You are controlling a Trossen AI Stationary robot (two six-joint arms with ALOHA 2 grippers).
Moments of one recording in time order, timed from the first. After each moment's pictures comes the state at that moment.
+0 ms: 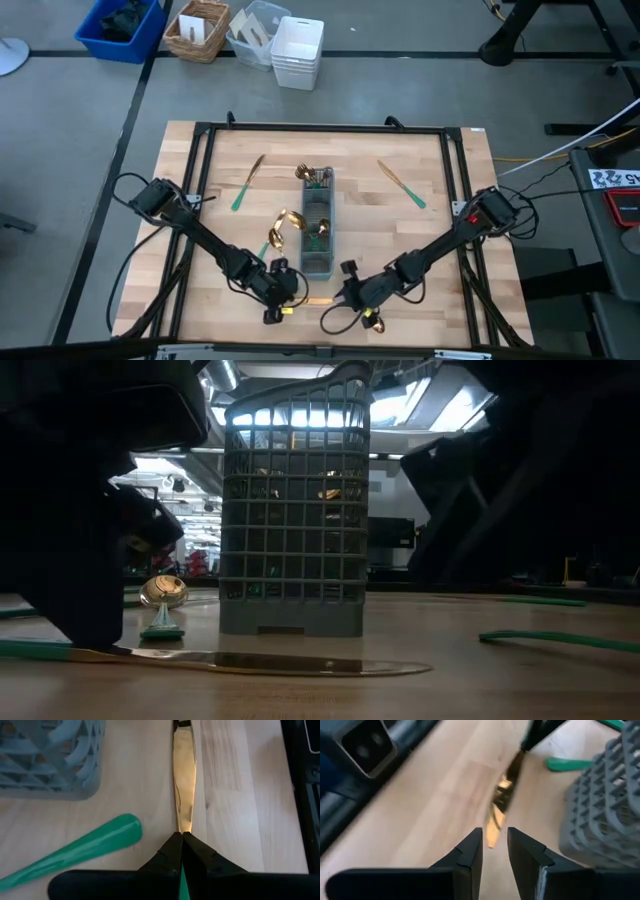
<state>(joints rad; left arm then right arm) -0.61 1.87 0.93 -0.03 -0.15 -0.63 0.60 1.92 0.98 0.26 0.20 0.08</state>
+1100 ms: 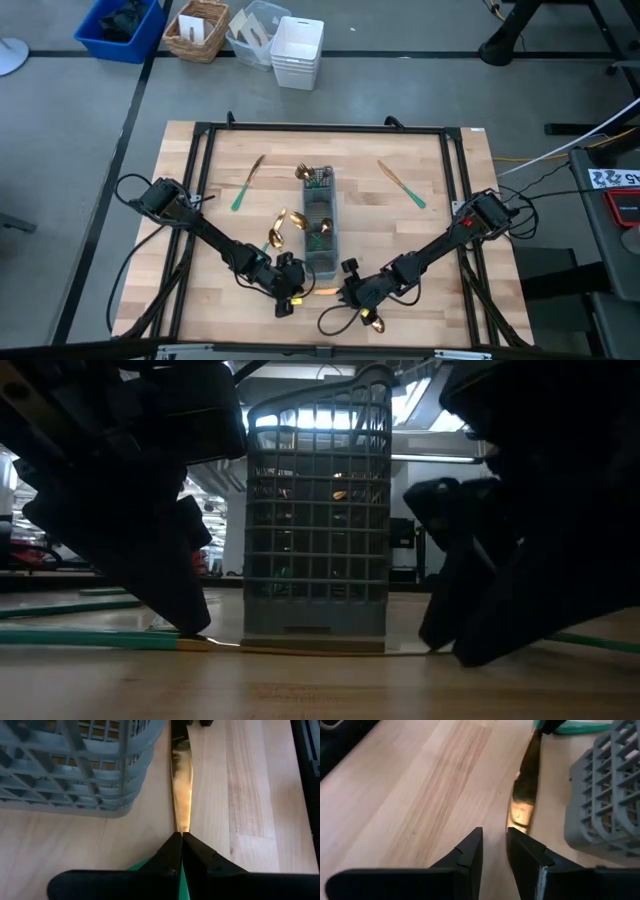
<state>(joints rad) -0.55 1.87 0.92 0.09 -0.20 -0.66 0.59 1.97 0.99 0.20 0.22 0.08</state>
